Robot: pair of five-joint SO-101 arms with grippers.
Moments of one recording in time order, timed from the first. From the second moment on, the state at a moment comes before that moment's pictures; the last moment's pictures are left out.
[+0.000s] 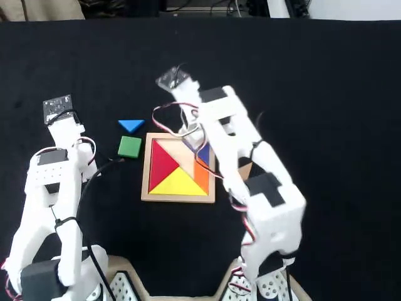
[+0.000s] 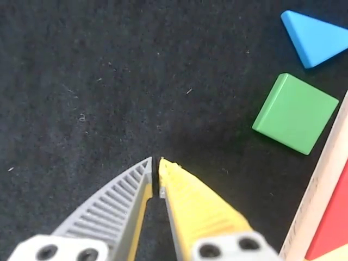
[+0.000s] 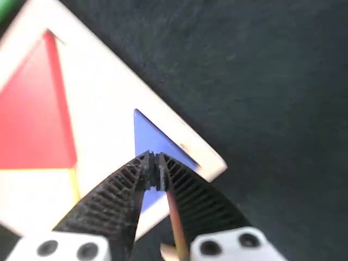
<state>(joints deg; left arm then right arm) -16.7 -23.3 53.0 47.1 3.8 -19.3 19.4 -0.4 68.1 23.0</state>
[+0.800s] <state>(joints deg) -15.5 -23.3 56.5 41.0 4.2 -11.5 24.5 6.5 59.7 22.9</state>
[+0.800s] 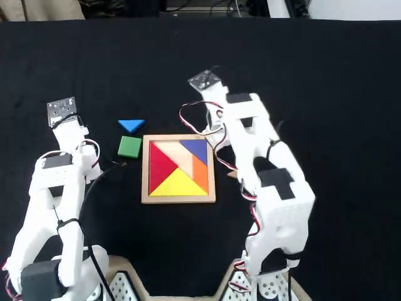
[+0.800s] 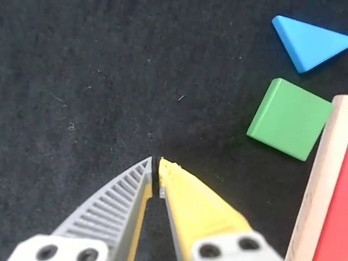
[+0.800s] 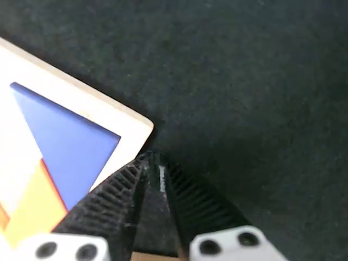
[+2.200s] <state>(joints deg) -16.6 -23.3 59.7 34.5 4.2 -6.6 -12.8 34.1 82.7 84.8</state>
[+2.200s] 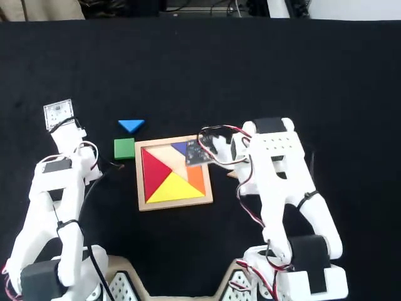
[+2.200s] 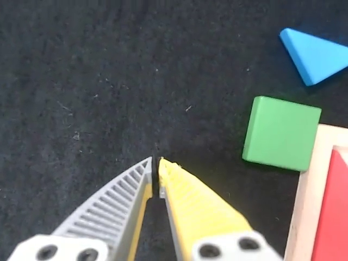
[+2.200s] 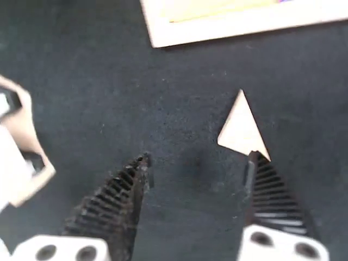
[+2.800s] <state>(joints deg) -16.6 -23.3 59.7 34.2 4.2 -6.2 -12.8 42.8 66.4 92.4</state>
